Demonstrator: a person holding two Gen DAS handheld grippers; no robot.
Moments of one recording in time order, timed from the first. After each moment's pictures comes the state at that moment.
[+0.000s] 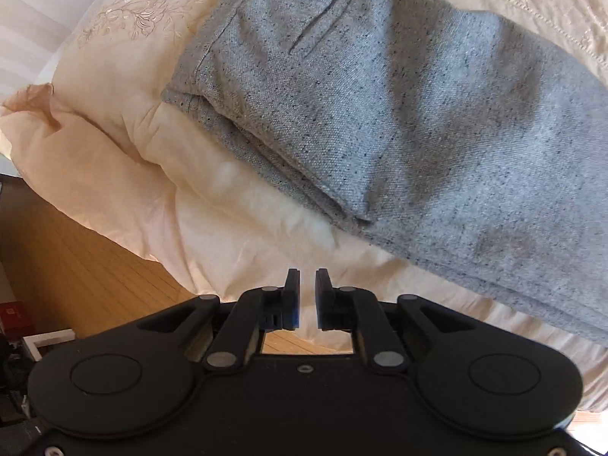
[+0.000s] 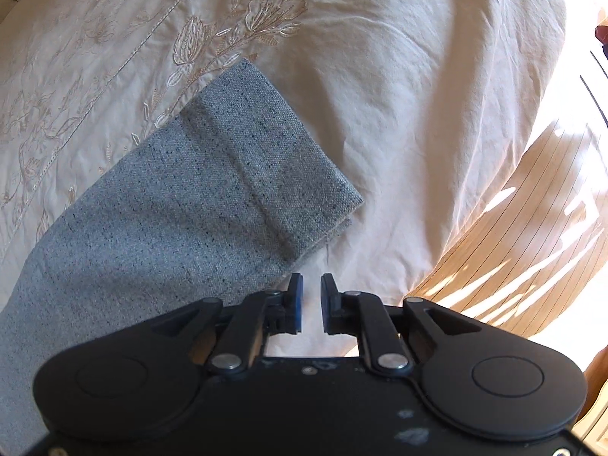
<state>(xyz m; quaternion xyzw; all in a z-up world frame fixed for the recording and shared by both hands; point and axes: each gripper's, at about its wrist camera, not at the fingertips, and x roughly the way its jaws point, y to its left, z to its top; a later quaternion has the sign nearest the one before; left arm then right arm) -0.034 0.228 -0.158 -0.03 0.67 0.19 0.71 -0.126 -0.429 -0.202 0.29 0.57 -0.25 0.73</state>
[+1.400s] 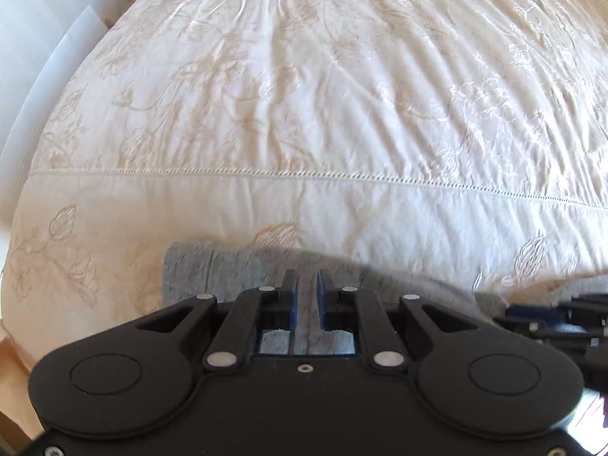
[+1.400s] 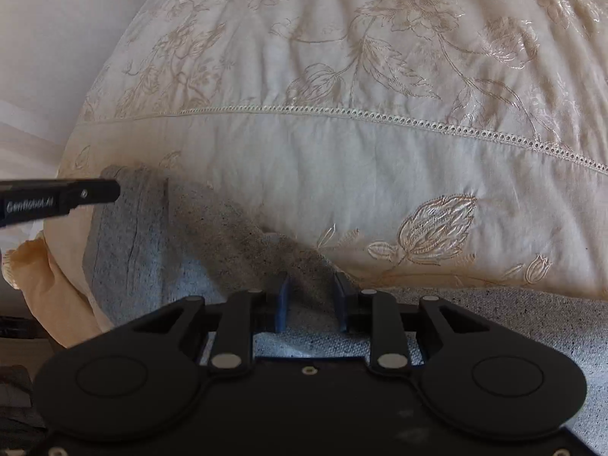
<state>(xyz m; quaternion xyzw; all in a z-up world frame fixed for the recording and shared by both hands) 0.145 0.285 -0.122 0.04 0.61 0.00 0.79 0.106 0.086 -0.179 0.09 0.62 0.22 0.75</state>
